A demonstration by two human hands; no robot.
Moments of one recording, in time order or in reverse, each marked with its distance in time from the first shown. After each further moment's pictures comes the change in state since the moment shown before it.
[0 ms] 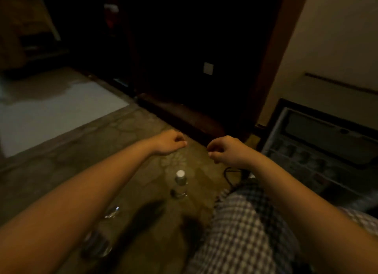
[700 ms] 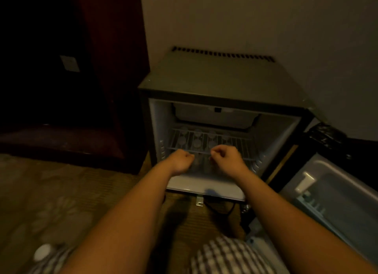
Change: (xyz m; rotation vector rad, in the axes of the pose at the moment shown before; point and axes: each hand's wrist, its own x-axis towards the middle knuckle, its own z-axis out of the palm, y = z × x) left_hand 0.224 0.218 0.246 -0.271 -0.440 0.085; right_hand -0.027 0.338 -0.039 0.550 0.697 0.558
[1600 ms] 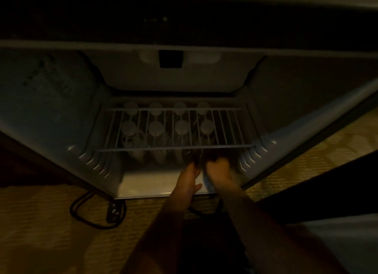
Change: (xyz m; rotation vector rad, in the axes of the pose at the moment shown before) left_hand 0.170 -0.075 0.173 -0.881 -0.163 -0.311; right_hand 0.101 0.168 0.043 0.200 0.209 0.556
